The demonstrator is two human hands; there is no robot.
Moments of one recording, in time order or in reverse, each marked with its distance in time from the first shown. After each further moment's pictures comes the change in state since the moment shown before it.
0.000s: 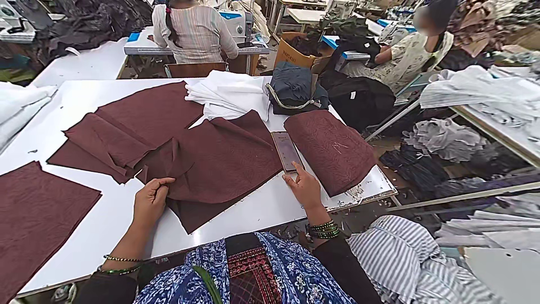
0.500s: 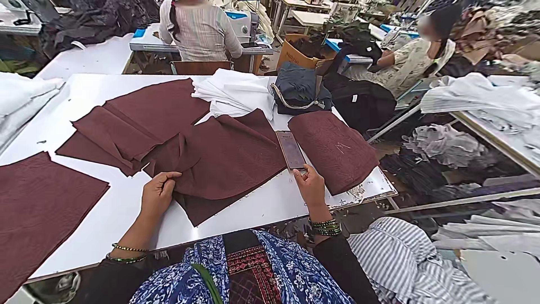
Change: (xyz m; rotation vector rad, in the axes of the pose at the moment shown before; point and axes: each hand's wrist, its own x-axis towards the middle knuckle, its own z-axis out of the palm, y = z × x) left_hand 0.000 0.000 -0.001 -0.034 -0.007 -0.001; right_hand -0.002 0.006 0.009 0.100 0.213 0.016
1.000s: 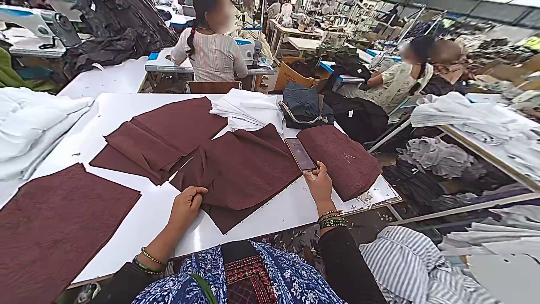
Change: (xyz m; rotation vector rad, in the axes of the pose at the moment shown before) left_hand -0.009 0.000 -0.014 -0.013 -0.129 0.035; right_hand 0.023 -0.022 0.012 -0.047 0.054 0.165
